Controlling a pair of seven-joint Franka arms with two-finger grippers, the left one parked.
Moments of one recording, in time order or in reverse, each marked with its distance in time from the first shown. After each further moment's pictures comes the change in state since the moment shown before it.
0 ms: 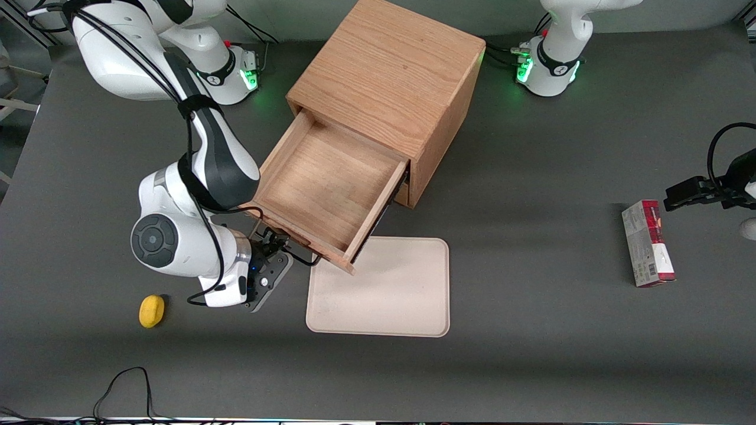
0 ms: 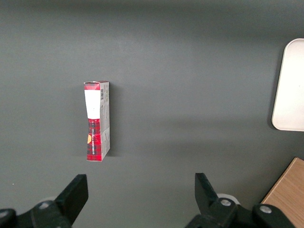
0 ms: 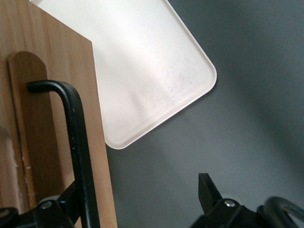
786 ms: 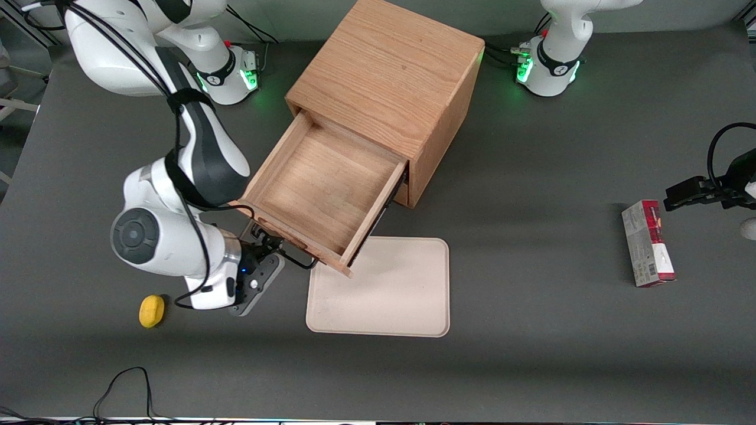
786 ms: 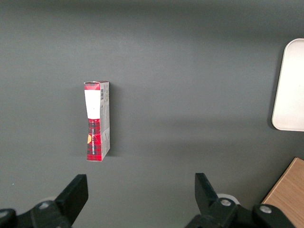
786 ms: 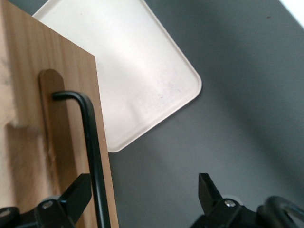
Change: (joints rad) arm -0.020 -0.024 -0.003 0.056 0.000 -0.034 0.000
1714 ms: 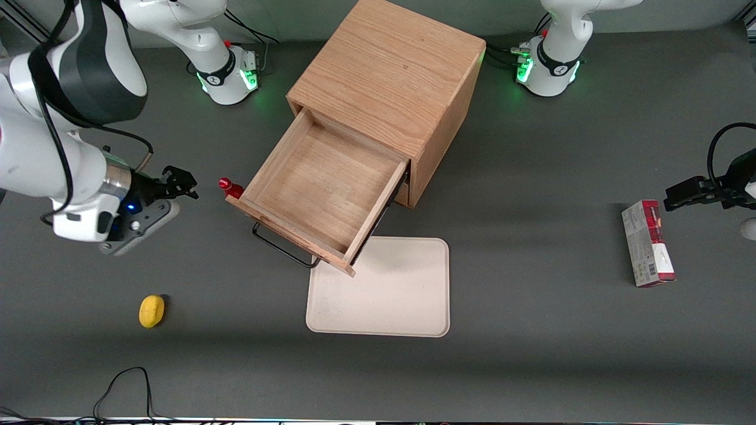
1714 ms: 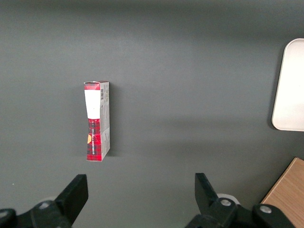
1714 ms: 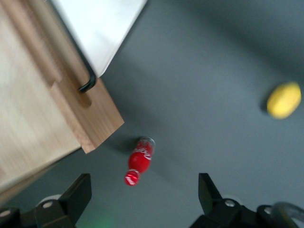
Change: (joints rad) arm -0.014 -0.445 -0.168 -0.368 -0.027 -0.170 0.308
